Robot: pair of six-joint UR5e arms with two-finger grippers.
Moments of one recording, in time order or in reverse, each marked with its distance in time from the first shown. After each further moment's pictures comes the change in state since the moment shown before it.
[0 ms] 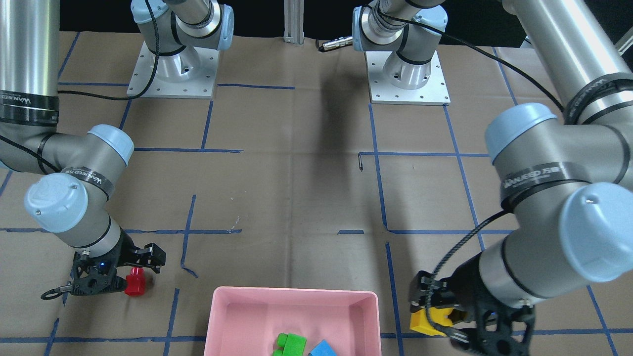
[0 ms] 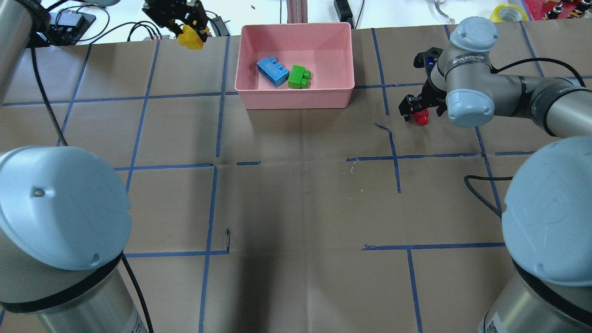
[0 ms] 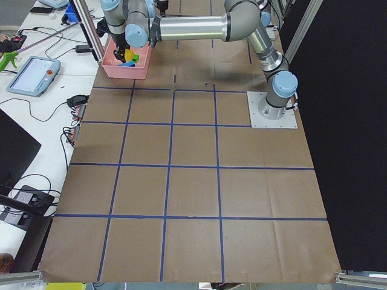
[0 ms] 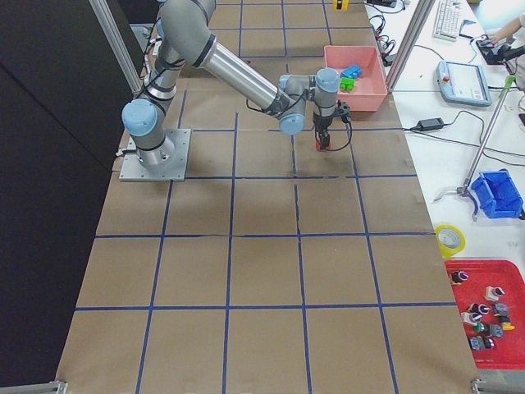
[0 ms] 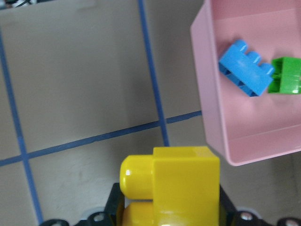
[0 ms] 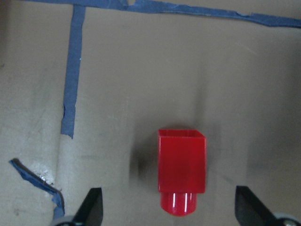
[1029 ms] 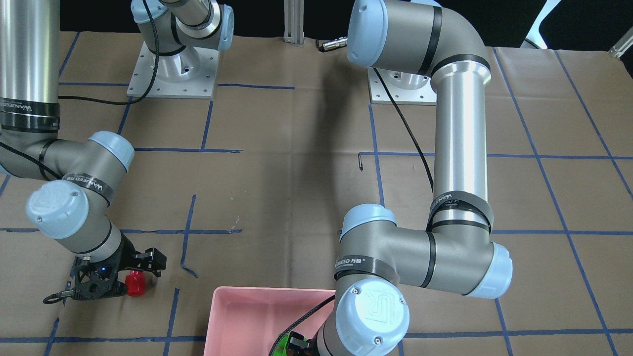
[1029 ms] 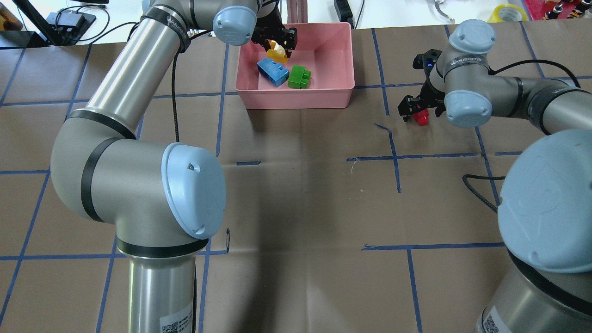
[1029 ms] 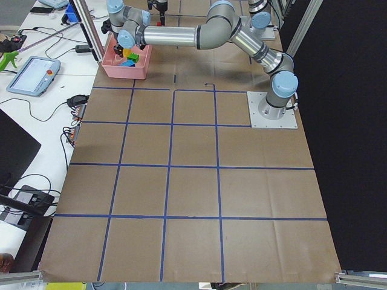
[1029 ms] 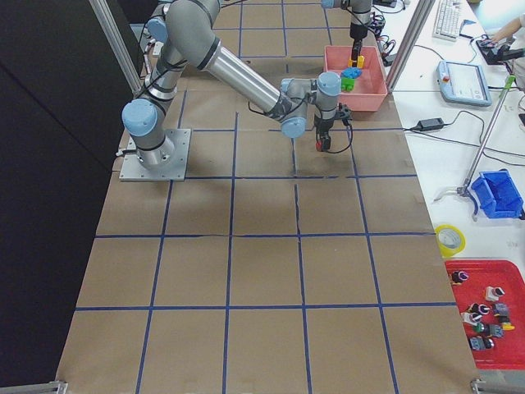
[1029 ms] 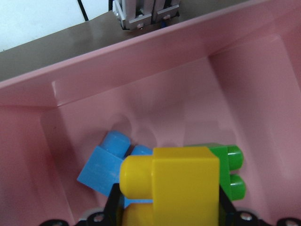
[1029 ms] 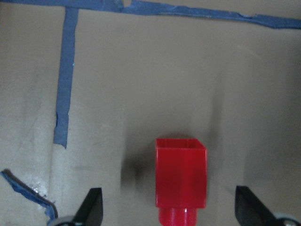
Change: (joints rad) left arm -0.177 -0.298 0.186 0.214 0.051 -0.208; right arm -0.004 0.020 -0.011 -0.012 0.007 0.003
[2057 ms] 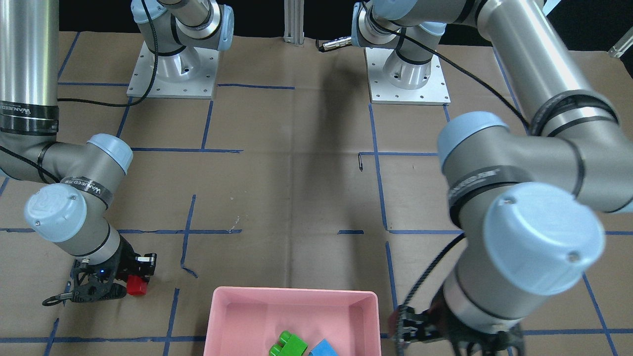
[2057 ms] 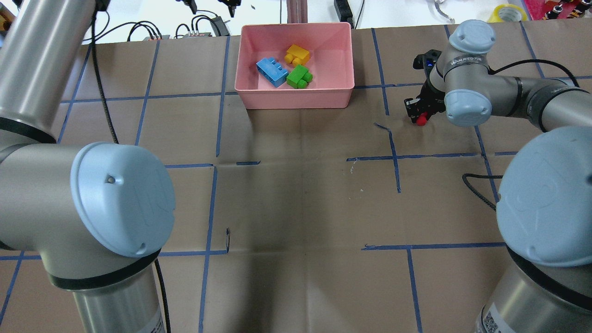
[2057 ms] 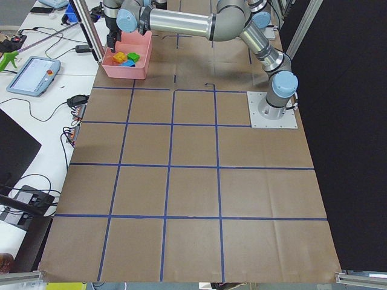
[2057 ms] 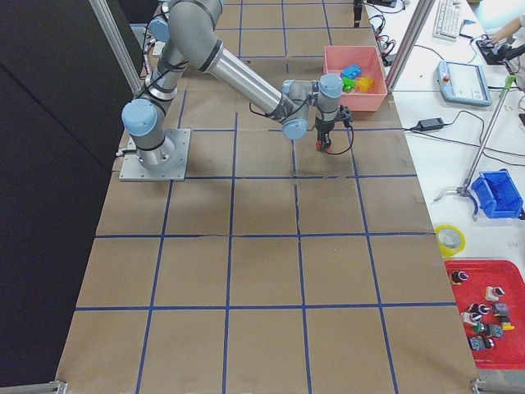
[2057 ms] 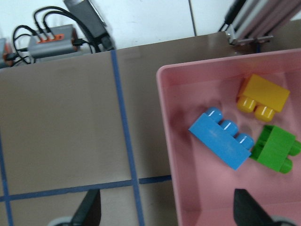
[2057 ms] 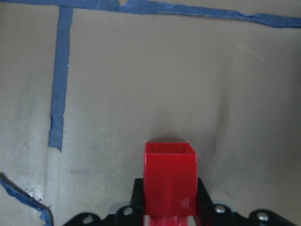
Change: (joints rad) left arm 0.164 0.261 -0.039 -0.214 0.160 -0.015; right arm -0.003 0.007 -0.011 0.007 0.001 -0.002
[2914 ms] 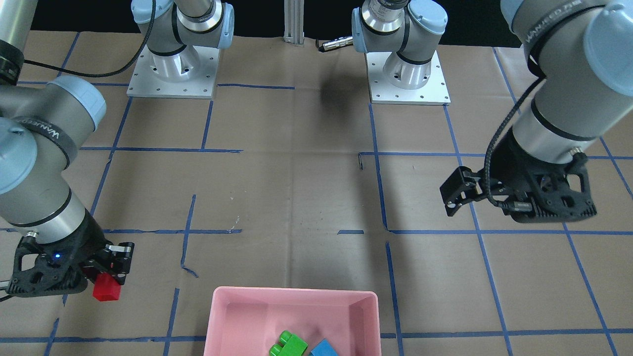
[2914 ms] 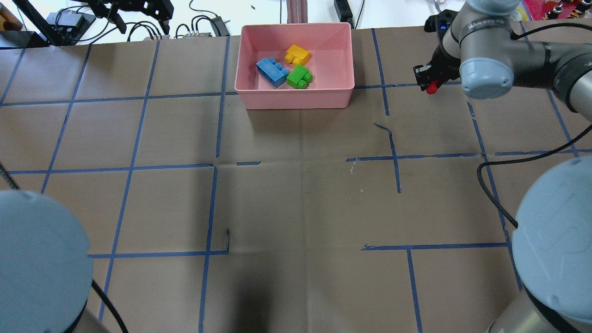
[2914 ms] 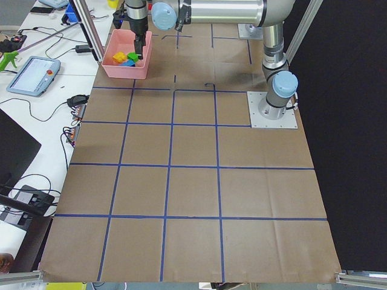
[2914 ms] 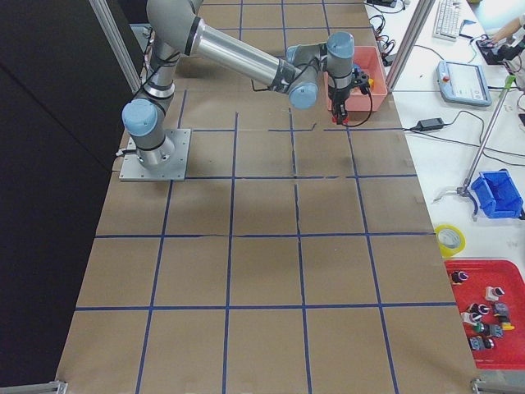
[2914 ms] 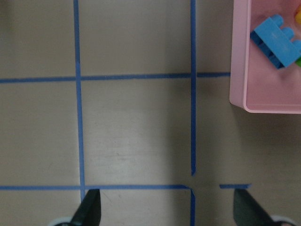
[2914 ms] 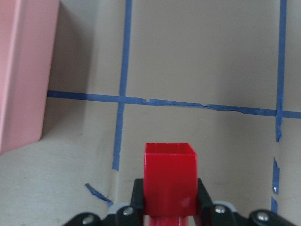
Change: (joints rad) left arm 0.103 0.487 -0.576 -0.028 -0.069 -0.066; right arm 0.071 -0.135 -0.240 0.256 0.000 0.110
